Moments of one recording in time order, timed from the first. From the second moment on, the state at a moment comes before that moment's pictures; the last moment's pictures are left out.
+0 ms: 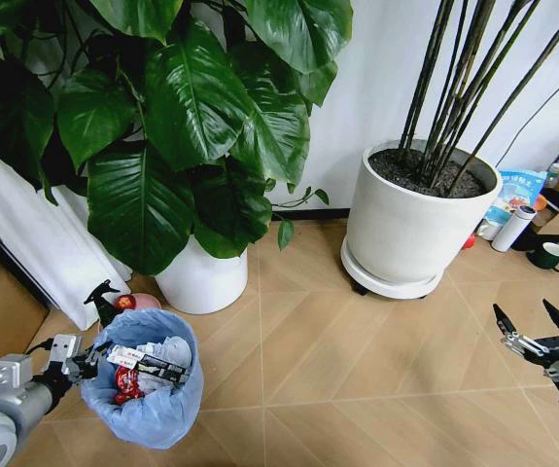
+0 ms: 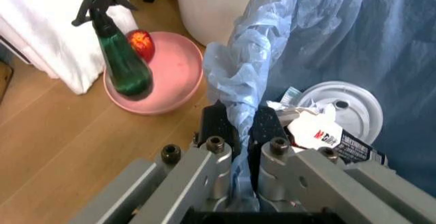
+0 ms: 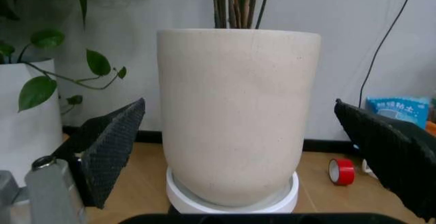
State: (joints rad) left arm 1.82 -0.64 -0.84 -1.99 -0.93 0.34 -0.04; right arm -1.74 1.03 1.02 1.72 0.79 0.45 -0.48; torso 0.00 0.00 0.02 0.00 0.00
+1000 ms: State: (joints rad) left arm 1.86 -0.64 -0.88 -2.01 -0.93 0.34 -0.04; right arm -1.76 1.06 1.03 1.72 0.80 0.46 -0.50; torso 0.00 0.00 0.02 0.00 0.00
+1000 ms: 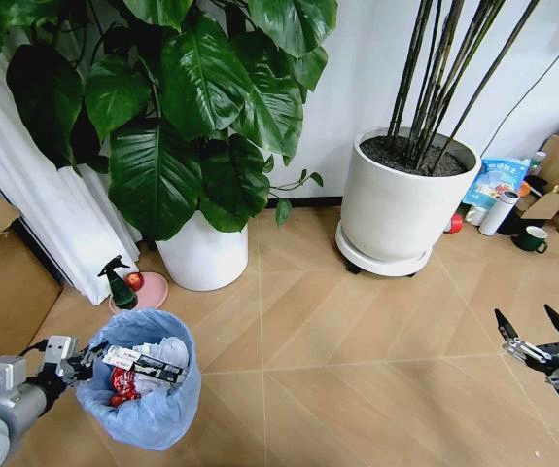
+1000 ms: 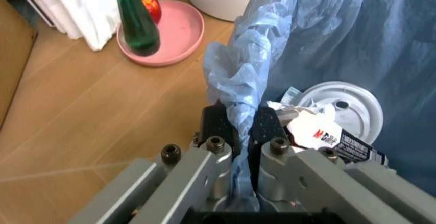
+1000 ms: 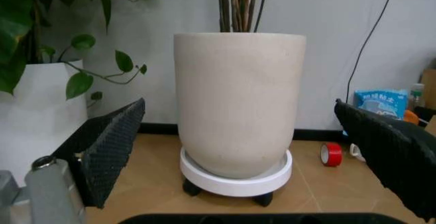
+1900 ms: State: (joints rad) left arm 1.87 -0.64 -0.88 -2.02 -0.93 0.34 -0.04; right arm -1.77 1.05 1.04 1.73 0.81 0.47 -0.51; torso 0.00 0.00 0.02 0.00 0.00
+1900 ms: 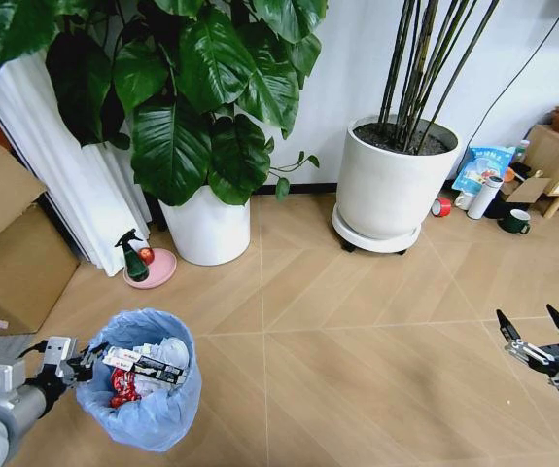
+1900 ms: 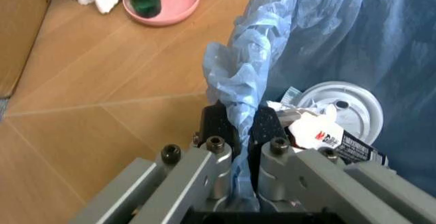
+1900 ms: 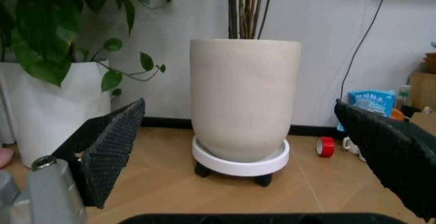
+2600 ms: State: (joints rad) left arm 1.90 -0.66 -0.91 -2.03 -0.93 0.34 -0.04; right arm -1.78 1.05 1.04 1.73 0.82 0.48 -0.53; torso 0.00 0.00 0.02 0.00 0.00
